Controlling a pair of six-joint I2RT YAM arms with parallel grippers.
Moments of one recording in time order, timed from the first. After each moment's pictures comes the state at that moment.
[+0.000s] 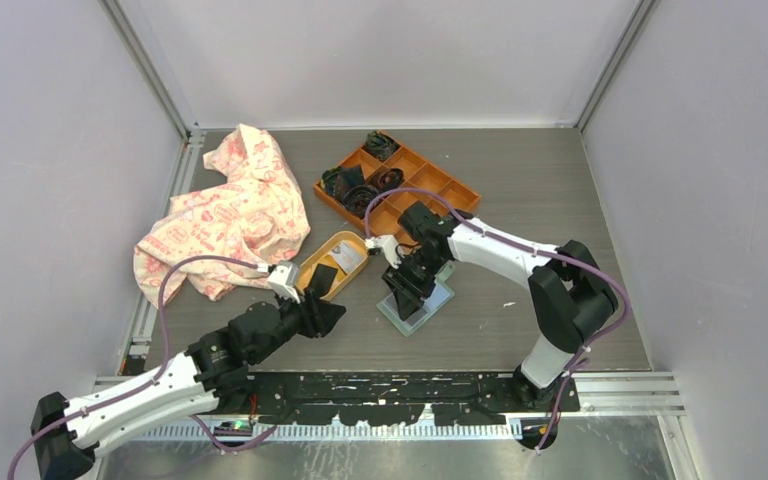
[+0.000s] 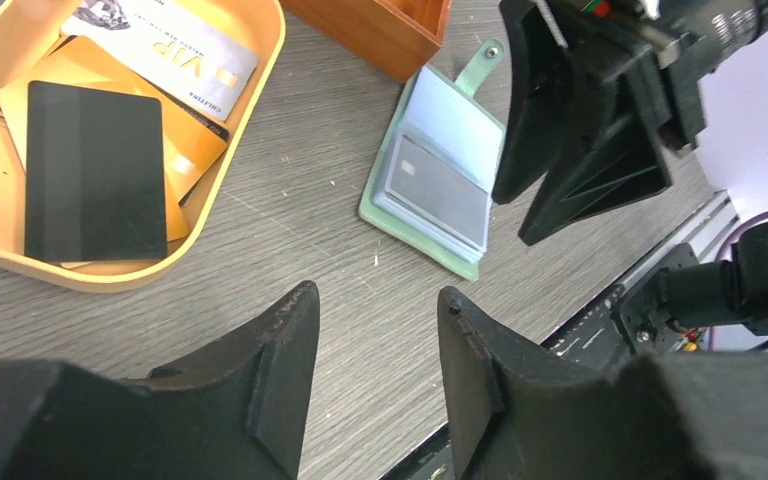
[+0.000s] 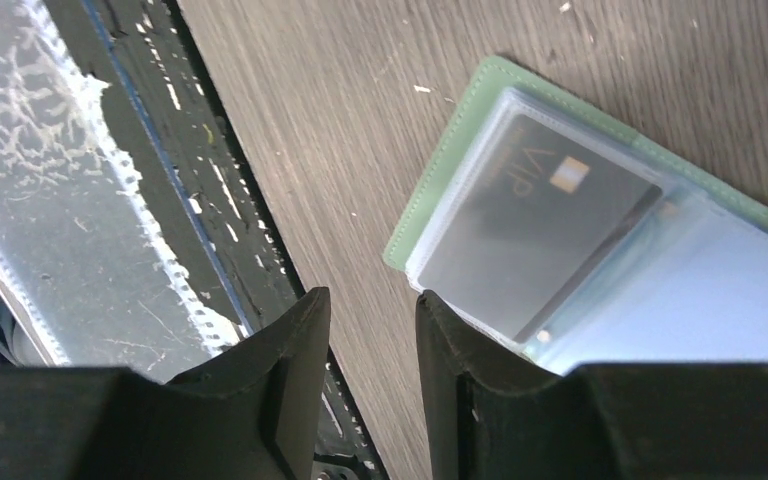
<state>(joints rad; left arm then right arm) -1.01 0.48 0.22 -0.05 -0.29 -0.68 0.69 1.66 1.12 -0.82 -0.60 -0.29</state>
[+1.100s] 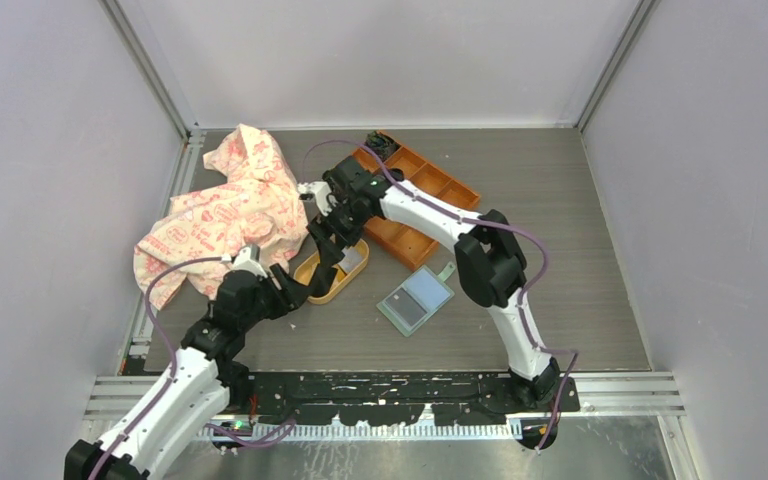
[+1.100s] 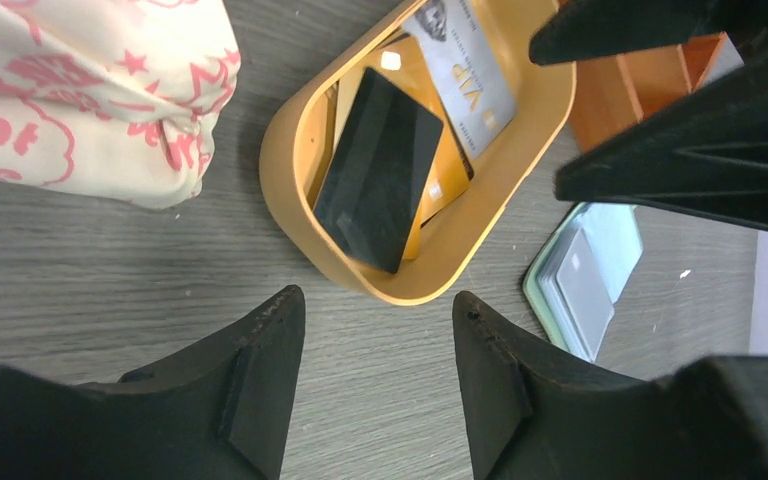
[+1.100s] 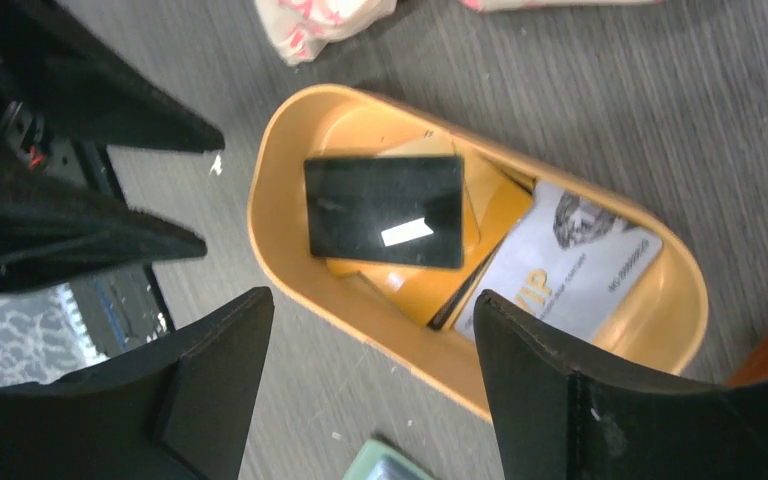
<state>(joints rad) -0.37 0.57 0.24 -0.21 0.06 -0.76 0.77 2.16 1.87 -0.75 -0.60 -0.14</state>
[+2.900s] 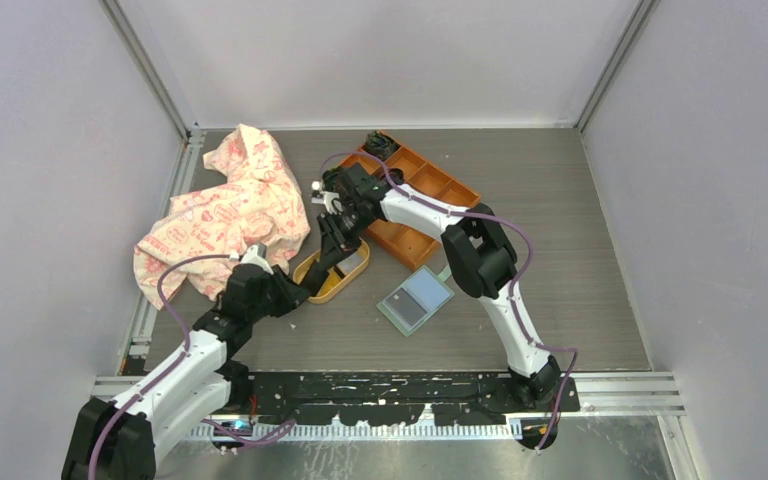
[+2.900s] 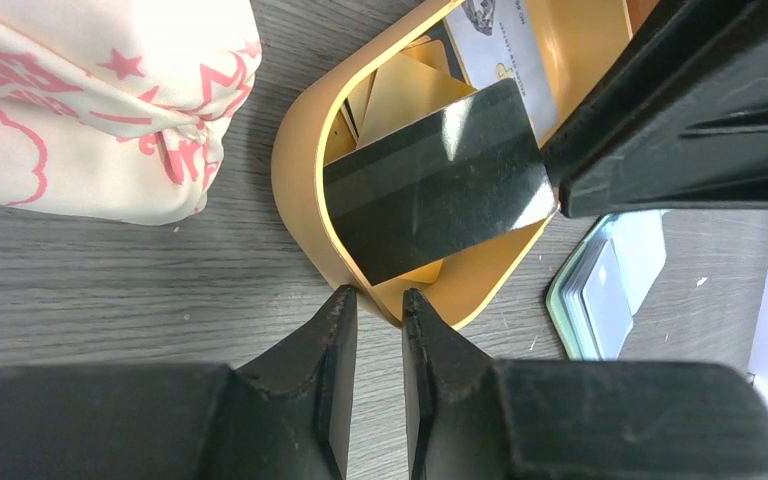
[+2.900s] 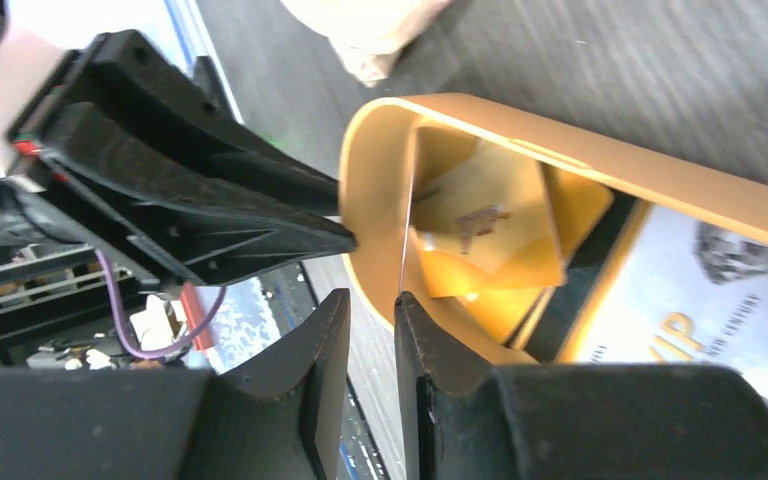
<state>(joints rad) -0.35 0.80 0.22 -0.06 0.11 -0.79 0.74 2.30 1.87 -0.65 -0.86 0.25</state>
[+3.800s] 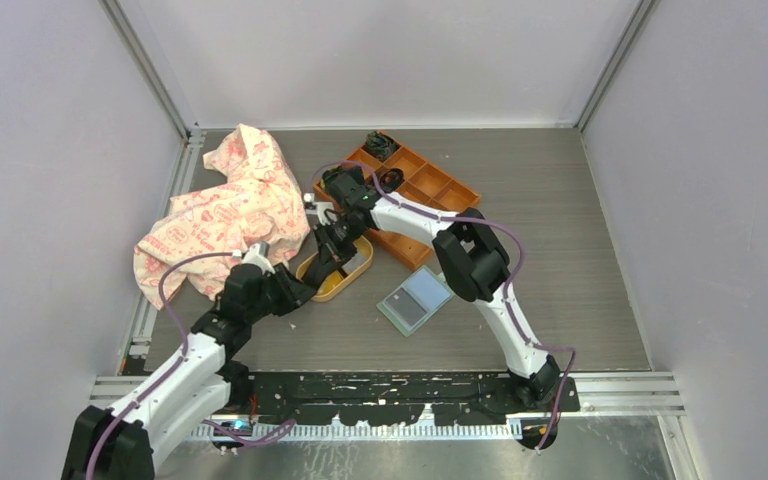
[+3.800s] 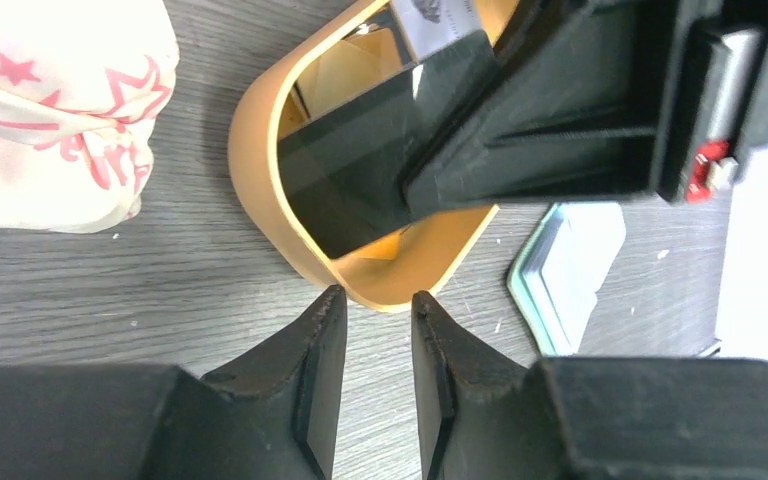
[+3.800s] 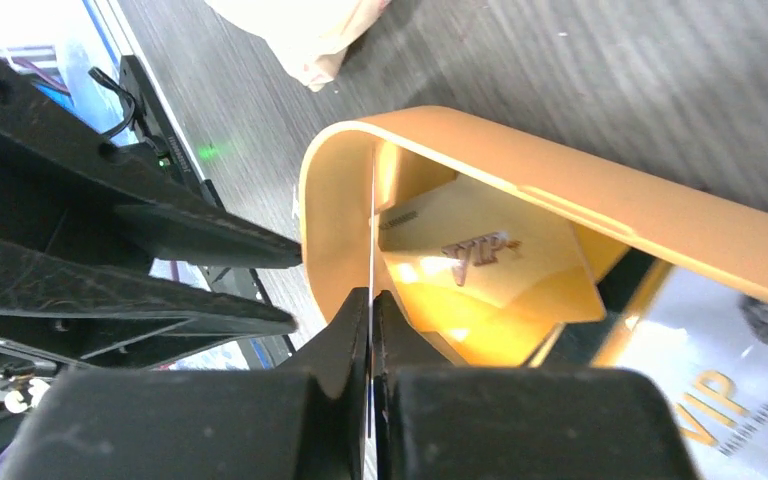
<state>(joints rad) -0.36 0.79 0.23 -0.03 0.16 -0.78 0.80 2.32 1.87 -0.64 -0.76 0.26</state>
